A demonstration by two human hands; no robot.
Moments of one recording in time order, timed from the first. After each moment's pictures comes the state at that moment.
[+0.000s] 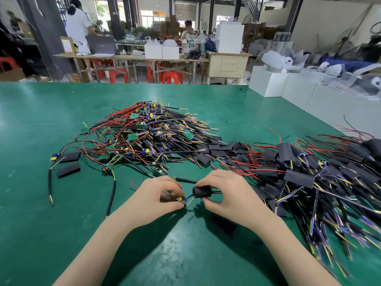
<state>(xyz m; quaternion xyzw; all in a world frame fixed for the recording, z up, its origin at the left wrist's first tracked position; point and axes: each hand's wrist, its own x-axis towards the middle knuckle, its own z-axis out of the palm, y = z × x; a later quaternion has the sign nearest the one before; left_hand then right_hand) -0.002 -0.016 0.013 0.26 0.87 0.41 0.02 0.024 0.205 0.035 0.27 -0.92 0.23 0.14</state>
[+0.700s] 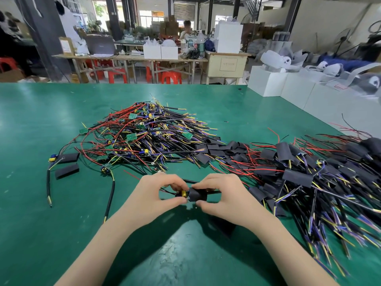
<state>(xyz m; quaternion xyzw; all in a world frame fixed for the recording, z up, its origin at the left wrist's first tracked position) 0.003 -0.014 0.019 0.30 0.85 0.42 -0.08 0.025 0.200 0.035 0.25 -0.91 0.31 0.10</state>
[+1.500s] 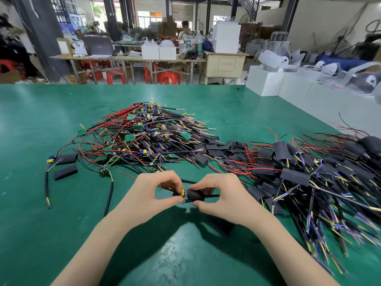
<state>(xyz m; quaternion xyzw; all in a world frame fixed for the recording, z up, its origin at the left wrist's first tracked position) 0.002 -0.015 0.026 0.33 0.83 0.43 -0.08 0.027 0.199 0.036 0.24 -0.90 0.35 0.09</state>
